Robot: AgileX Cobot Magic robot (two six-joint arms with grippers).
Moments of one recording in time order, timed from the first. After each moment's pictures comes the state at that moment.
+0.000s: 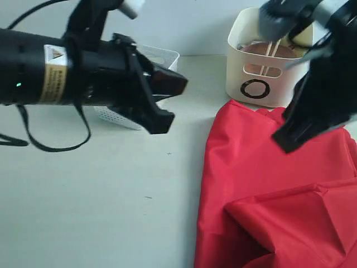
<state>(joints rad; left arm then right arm) -0.75 1.37 -0.85 1.75 -0.24 -1.66 0.55 1.21 -1.00 -0.07 1.04 -0.07</state>
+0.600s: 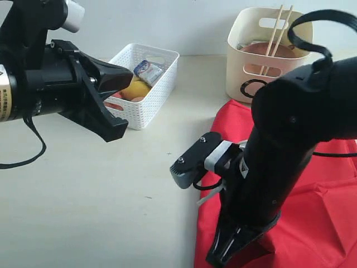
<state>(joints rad) -0.75 1.22 -0.71 1.75 -0.01 -1.58 0.69 1.61 -0.84 0.16 0.87 -0.18</state>
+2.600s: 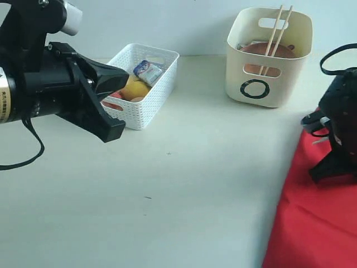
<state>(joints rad) -0.75 1.22 -0.70 1.75 0.02 -1.57 0.08 1.92 -0.85 -0.71 0.81 0.59</state>
